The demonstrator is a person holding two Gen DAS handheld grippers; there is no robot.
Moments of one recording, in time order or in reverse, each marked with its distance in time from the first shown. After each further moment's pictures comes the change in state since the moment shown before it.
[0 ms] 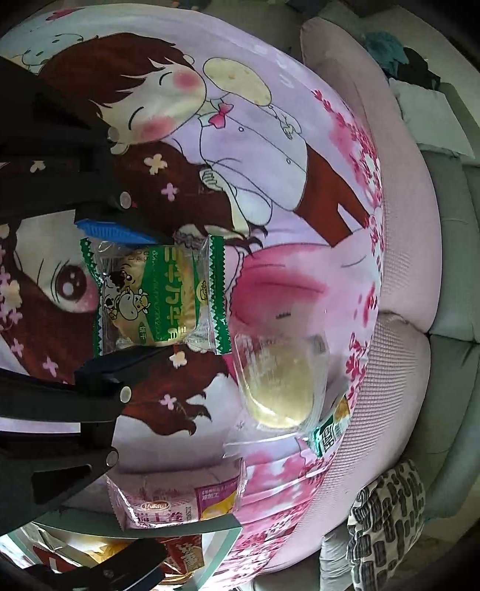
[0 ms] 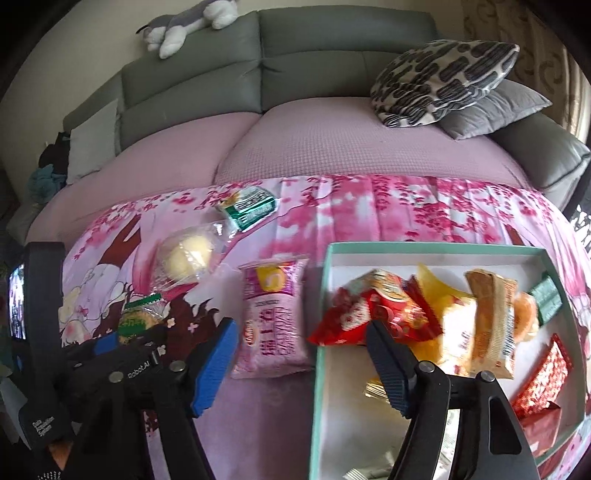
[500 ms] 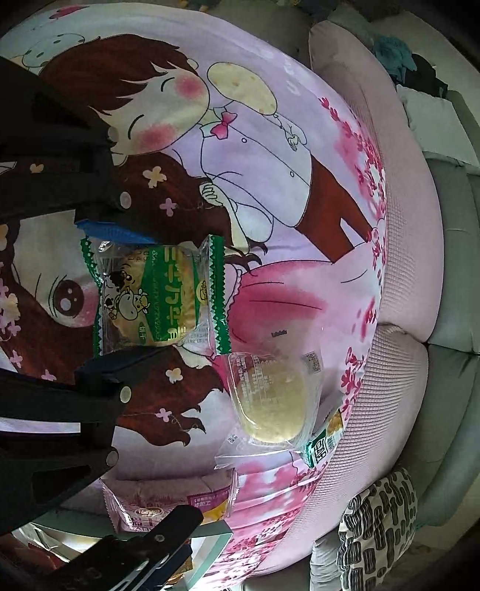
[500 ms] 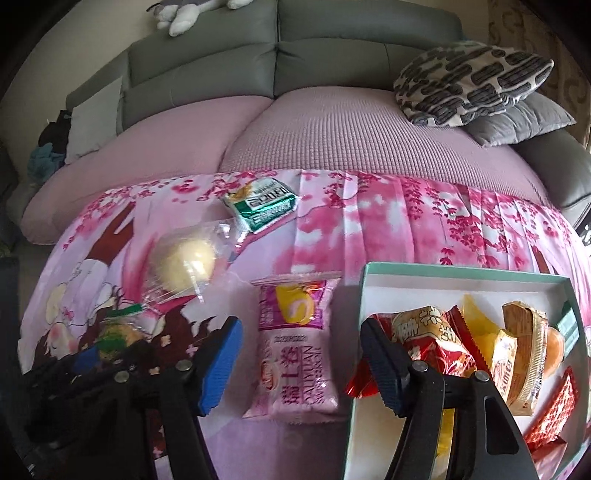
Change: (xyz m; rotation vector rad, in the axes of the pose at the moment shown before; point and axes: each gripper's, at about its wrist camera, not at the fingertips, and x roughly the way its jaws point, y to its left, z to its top) left arm 0.001 0.008 0.002 -0.027 0.002 0.006; right arm 0.040 0.014 0.020 -0.039 0.054 -0.018
